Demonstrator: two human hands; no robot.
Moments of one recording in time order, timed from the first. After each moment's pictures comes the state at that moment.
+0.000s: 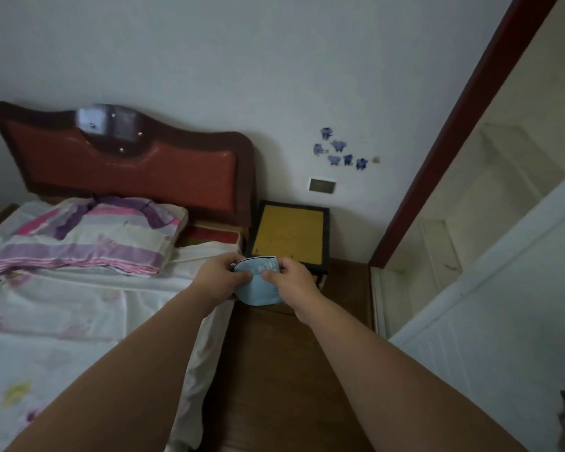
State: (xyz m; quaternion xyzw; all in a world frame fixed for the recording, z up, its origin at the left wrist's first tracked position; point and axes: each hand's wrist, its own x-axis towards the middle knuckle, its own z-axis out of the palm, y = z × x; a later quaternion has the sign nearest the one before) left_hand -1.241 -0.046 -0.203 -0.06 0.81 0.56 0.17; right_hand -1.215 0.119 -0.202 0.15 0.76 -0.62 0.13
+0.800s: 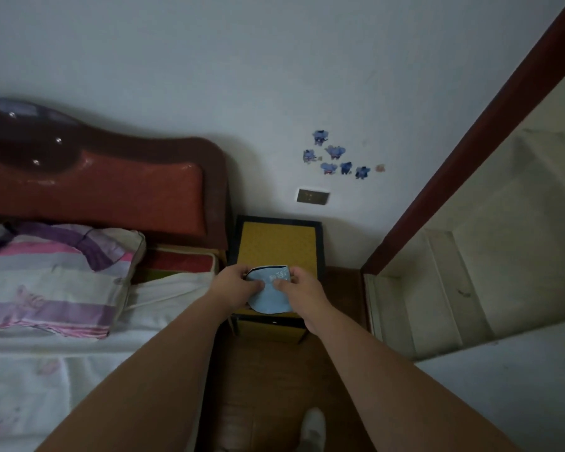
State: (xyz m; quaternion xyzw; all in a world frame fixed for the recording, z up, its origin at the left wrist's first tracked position) left_hand -1.505 0.019 -0.288 -0.04 0.81 0.52 0.28; right_hand -1.450 0.173 -0.270 0.25 0.72 -0.63 0.14
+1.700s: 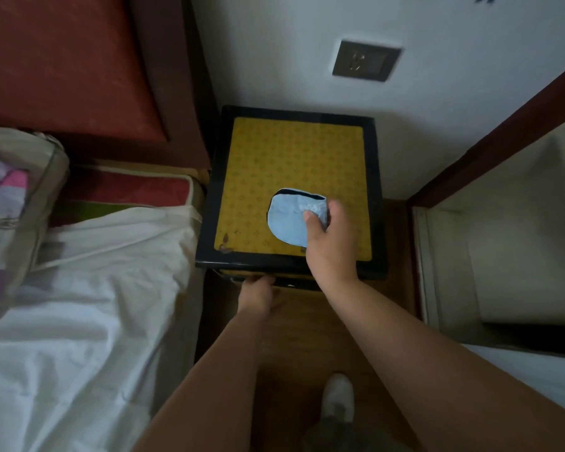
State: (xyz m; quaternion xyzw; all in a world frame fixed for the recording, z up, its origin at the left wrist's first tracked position) left_hand -1.542 0.083 -0.695 -0.40 0.57 0.64 0.33; right_hand -1.565 0.204 -0.576 0.26 0.82 -0.50 -0.08
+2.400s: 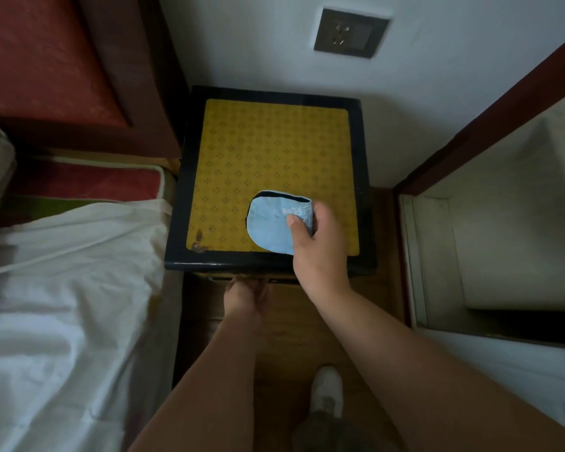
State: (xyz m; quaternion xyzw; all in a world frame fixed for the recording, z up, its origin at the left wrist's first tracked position) left_hand -1.544 0.104 -0.730 -0.54 0.35 0.73 0.22; right_hand -1.556 0.213 -0.592 0.25 0.81 -0.53 -0.07
